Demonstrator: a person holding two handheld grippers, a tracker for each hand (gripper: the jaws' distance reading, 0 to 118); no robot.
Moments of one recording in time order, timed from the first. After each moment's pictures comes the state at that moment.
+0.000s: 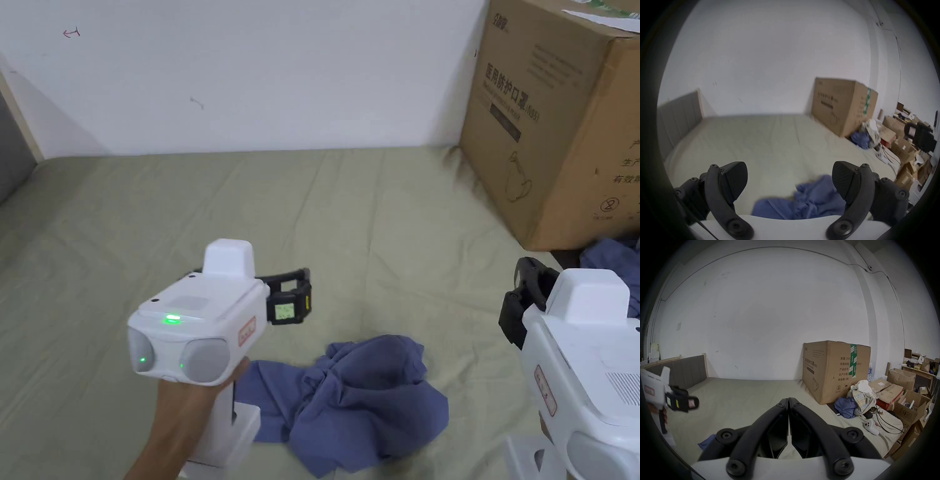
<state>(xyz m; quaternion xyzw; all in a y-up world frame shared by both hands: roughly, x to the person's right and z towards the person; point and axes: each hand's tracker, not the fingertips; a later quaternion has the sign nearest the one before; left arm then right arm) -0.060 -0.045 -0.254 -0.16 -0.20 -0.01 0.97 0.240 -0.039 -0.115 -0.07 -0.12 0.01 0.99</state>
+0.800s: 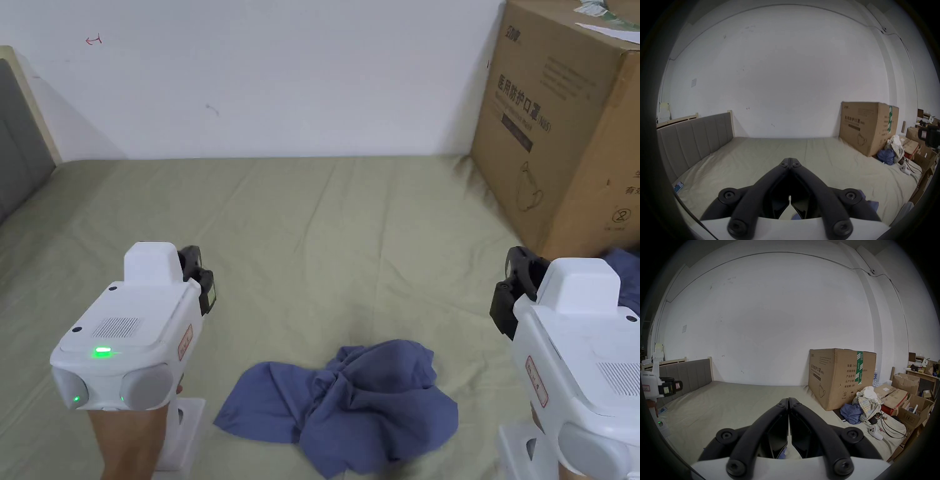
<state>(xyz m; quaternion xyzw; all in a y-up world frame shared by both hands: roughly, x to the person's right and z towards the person) -0.123 -0.048 -0.241 -0.11 -0.09 -0.02 0.99 0.218 -0.028 -0.118 -0.05 -0.10 0.02 0.99</state>
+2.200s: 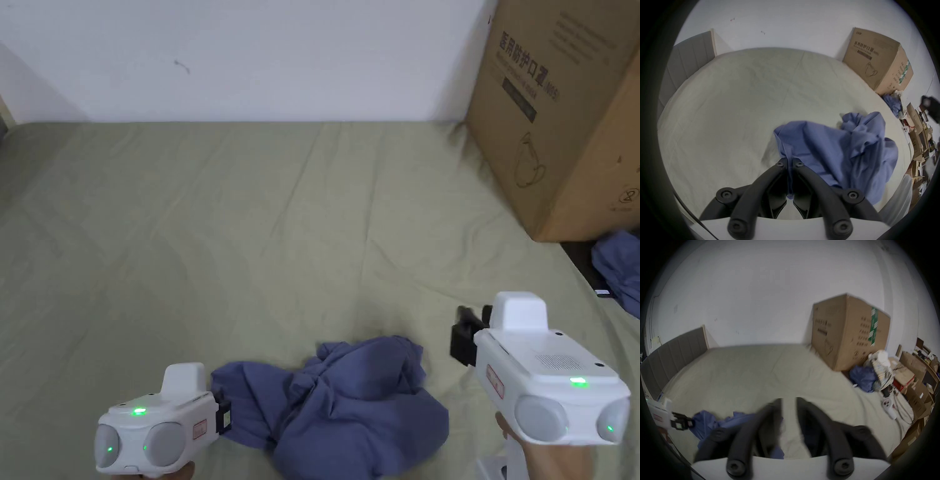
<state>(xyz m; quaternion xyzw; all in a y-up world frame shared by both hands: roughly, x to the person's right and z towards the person) -0.101 -0.227 -0.298 -0.44 -0.13 0.02 0.89 0.272 -0.147 -0.240 -0.29 -0.07 -0.02 0.95</state>
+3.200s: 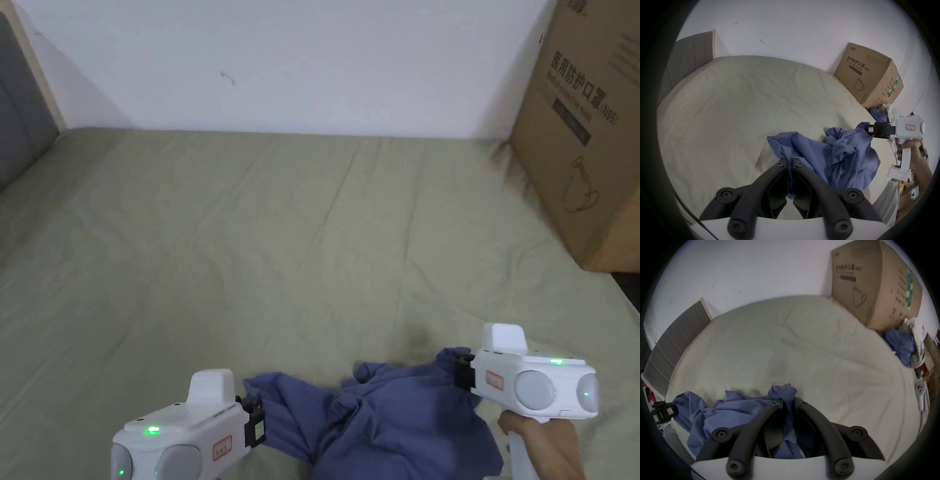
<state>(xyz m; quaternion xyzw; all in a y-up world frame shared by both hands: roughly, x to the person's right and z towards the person) -0.113 -0.196 -0.287 -0.41 -0.16 0.08 0.89 0.268 -0.198 -0.307 -0.41 -0.01 -0.04 0.91</state>
